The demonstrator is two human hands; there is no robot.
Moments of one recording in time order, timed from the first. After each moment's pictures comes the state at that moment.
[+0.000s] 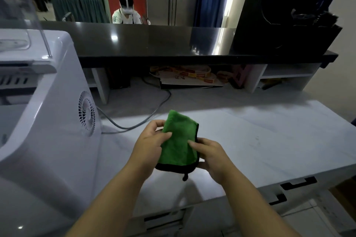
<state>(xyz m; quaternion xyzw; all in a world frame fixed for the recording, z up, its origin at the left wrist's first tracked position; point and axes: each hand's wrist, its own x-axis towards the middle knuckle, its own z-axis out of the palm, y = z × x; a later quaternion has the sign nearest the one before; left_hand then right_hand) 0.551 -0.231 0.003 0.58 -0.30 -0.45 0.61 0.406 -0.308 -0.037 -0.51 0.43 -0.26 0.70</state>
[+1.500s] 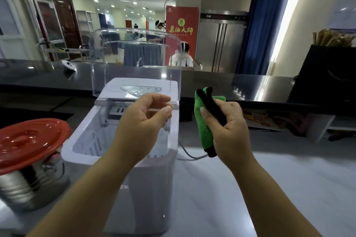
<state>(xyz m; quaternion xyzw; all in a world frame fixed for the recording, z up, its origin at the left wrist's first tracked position) 0.696 -0.078 0.140 0.61 -0.47 -0.07 0.63 0.565 -0.200 0.117 -0.74 0.18 -0.52 0.39</state>
